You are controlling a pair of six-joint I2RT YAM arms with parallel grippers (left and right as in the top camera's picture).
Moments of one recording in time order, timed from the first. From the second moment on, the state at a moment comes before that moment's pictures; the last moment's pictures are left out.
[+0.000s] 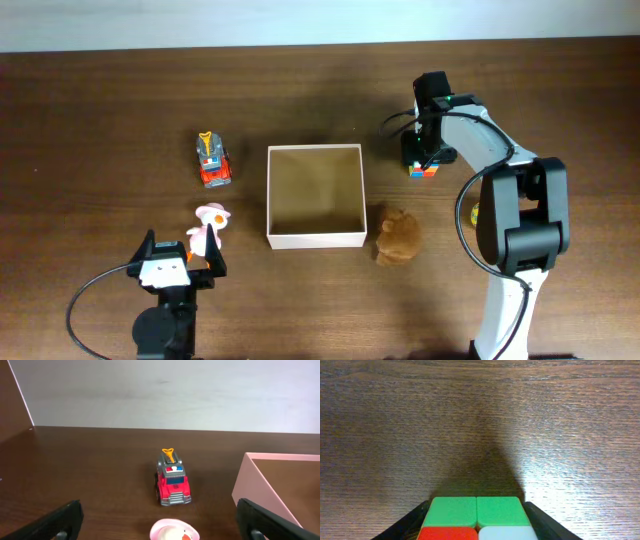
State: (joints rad) left arm -0.02 0.02 0.02 -0.07 -0.10 -0.02; right arm 0.12 2.19 1.61 -0.82 0.06 0.11
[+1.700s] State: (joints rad) left arm -0.02 0.02 0.02 -0.07 -0.10 -0.02; right arm 0.12 2.21 1.71 -0.98 0.07 0.11
